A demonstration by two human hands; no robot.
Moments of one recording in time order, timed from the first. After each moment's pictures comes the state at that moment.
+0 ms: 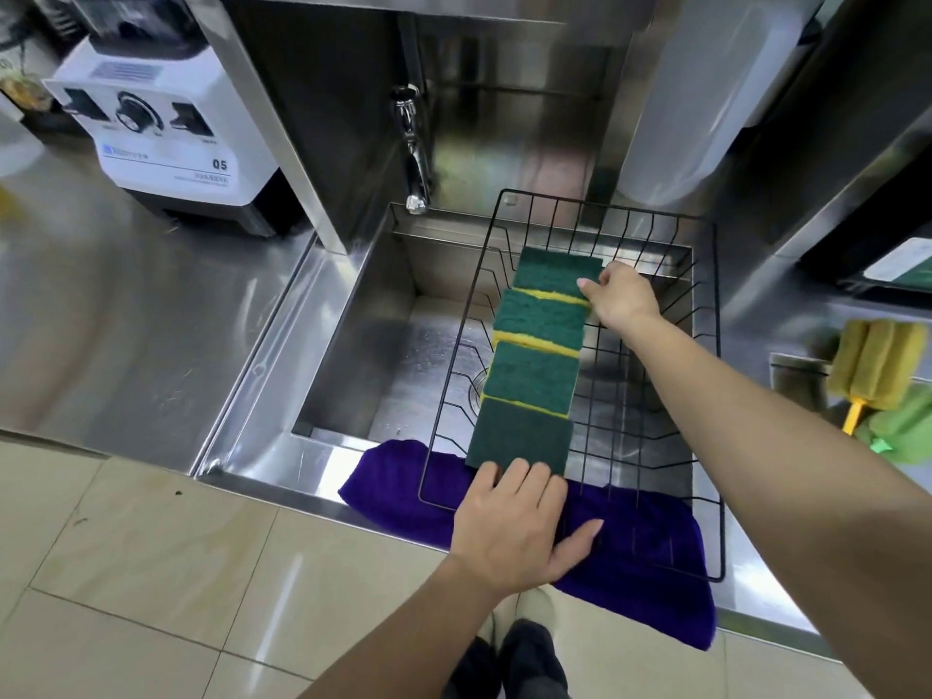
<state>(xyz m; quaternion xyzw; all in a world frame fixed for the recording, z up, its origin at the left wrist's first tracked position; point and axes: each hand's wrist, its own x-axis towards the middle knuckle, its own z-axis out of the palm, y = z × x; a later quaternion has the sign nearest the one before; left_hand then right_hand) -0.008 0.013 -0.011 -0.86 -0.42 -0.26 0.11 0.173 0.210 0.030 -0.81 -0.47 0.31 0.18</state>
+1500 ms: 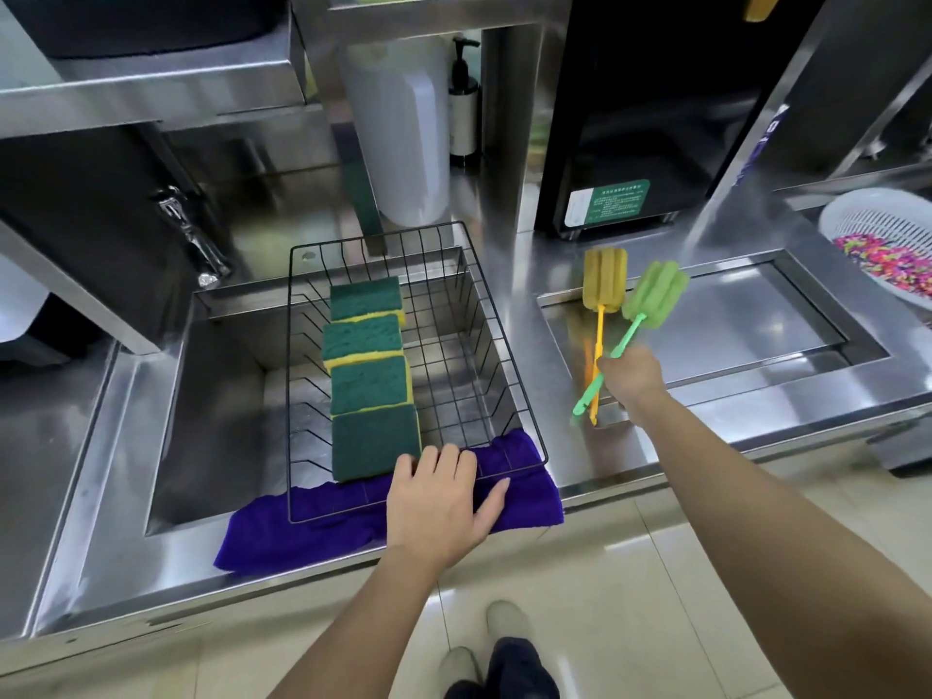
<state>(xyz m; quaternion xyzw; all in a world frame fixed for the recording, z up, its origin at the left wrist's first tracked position) 0.027 -0.008 -0.009 -0.91 -0.34 -0.22 0.10 0.290 -0.016 0.034 -0.89 -0.16 0.27 0.34</state>
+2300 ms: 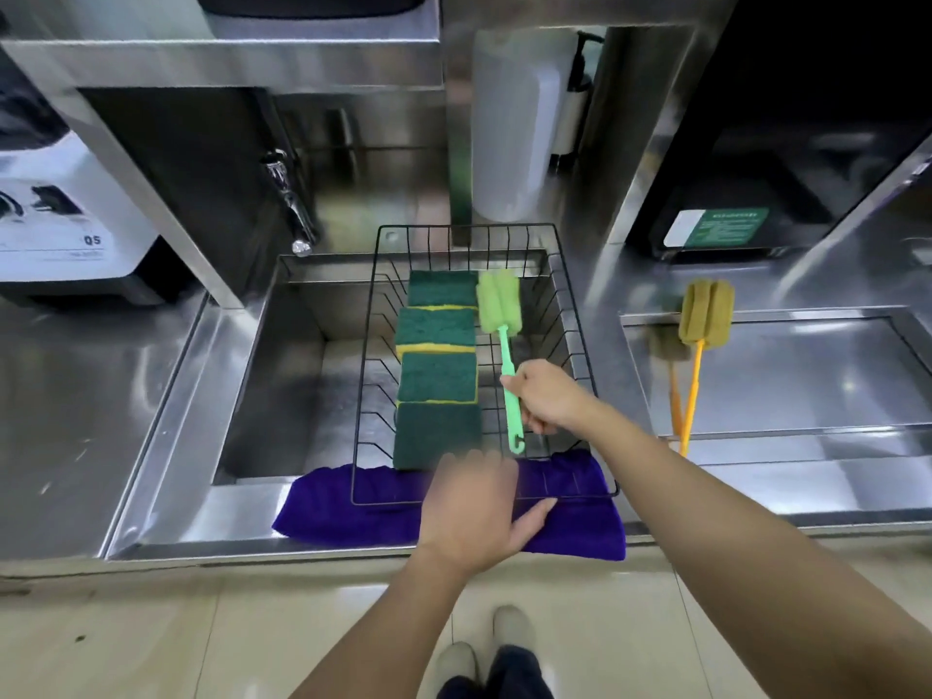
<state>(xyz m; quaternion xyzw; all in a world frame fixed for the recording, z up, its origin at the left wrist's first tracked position) 0.010 0.004 -0.012 -0.89 -0.35 -0.27 0.11 0.167 0.062 0.052 -0.74 -0.47 0.45 0.17</state>
